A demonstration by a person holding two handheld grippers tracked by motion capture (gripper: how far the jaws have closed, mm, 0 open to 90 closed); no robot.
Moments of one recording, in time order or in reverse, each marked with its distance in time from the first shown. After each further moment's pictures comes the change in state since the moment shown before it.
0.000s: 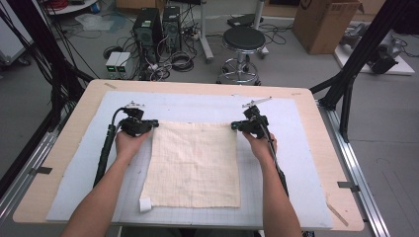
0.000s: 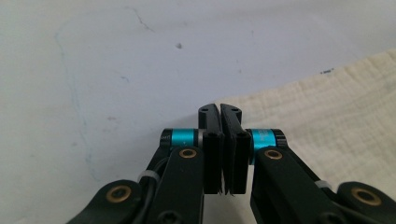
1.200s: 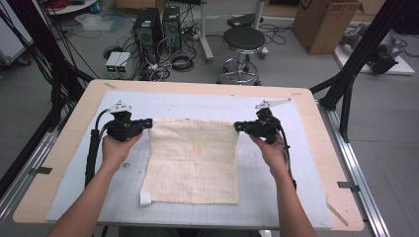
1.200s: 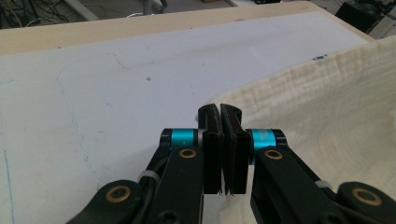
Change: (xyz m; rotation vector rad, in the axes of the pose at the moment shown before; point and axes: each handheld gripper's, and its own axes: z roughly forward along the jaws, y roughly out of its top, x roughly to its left) left arm -0.020 -0.003 -0.062 -0.108 -0.105 0.081; right arm 0.027 -0.008 -0.063 -0.130 0.153 -0.017
